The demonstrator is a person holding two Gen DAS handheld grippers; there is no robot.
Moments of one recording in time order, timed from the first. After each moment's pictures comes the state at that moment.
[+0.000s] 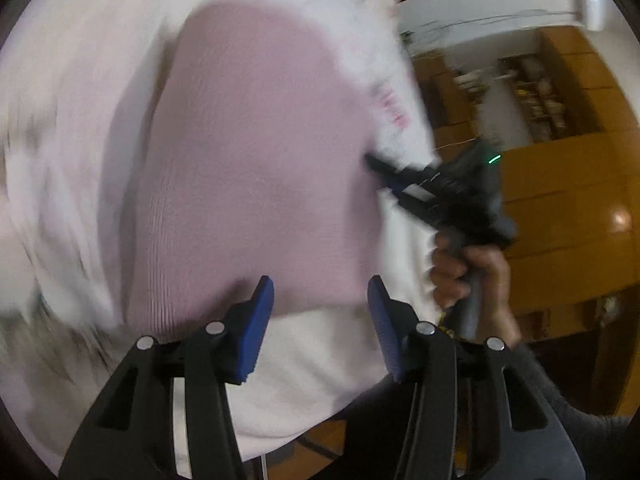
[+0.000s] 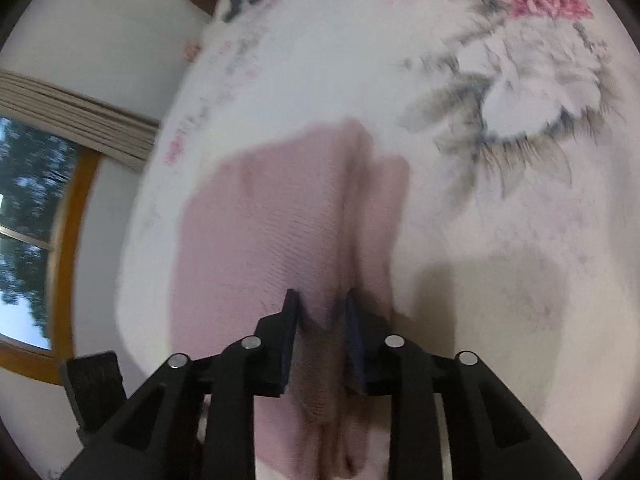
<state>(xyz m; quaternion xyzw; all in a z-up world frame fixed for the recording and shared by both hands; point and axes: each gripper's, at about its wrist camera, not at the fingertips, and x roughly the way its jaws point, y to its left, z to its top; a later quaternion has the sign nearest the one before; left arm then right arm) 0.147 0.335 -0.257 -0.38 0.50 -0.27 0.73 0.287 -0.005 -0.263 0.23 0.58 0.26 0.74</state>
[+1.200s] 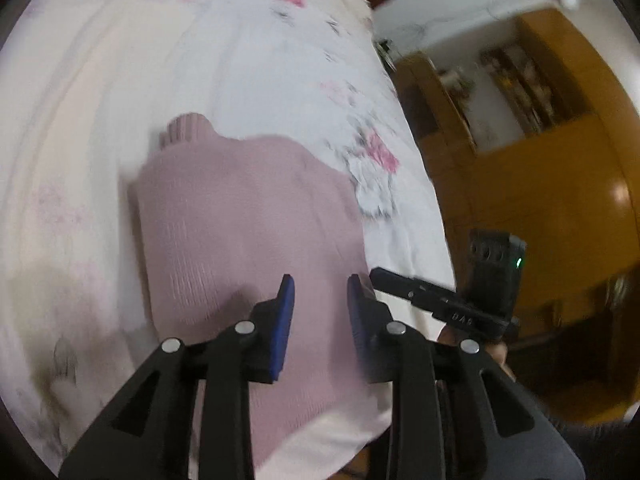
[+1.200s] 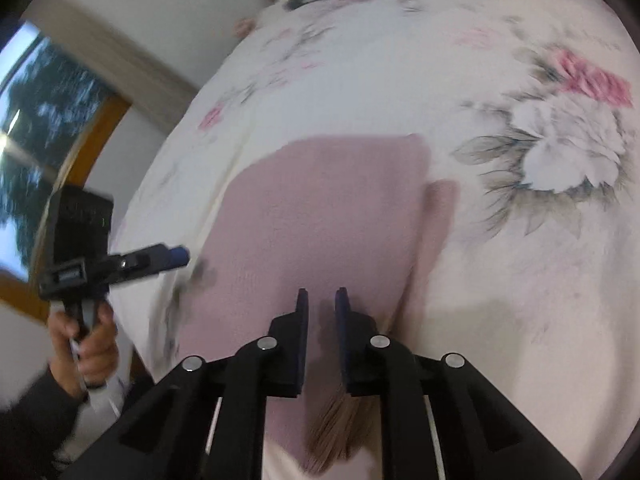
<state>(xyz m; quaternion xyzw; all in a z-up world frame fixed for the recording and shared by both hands) 0.219 0.334 -0.248 -0.30 0.52 -0.27 0.76 0.237 0.007 -0.226 0.09 0.55 0.32 0.76</state>
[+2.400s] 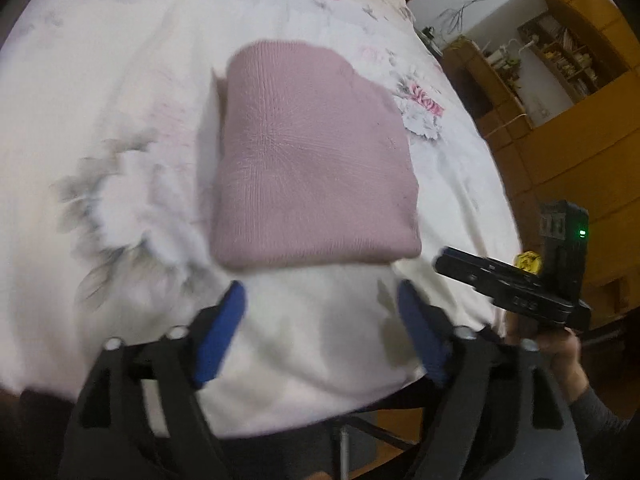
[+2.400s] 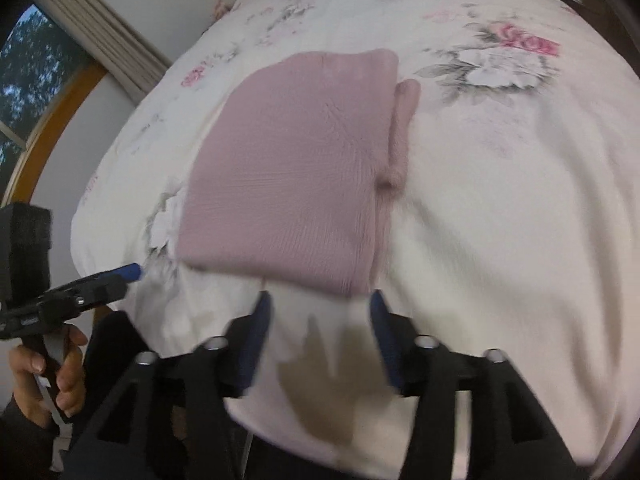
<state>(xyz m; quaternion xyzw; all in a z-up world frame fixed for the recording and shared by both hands) 0.044 0.304 -0.223 -0.20 0.52 -0.13 0.82 0.102 0.012 -0.225 0.05 0.57 0.23 0.79</state>
